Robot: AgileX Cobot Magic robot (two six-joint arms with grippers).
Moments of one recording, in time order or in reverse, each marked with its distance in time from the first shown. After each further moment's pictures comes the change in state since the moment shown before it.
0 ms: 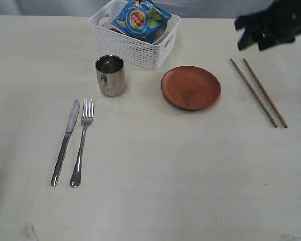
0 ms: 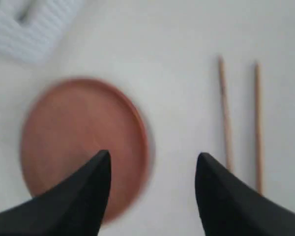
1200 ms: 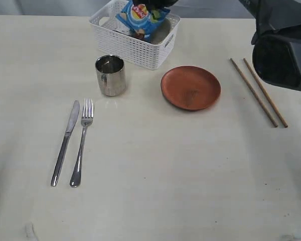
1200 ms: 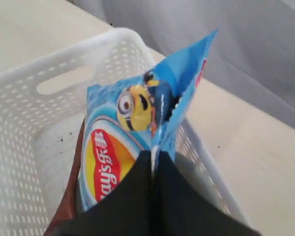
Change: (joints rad) left arm 0.000 0.000 0.000 0.000 0.000 0.000; right arm 0.304 0.780 -1.154 0.001 0.025 -0.056
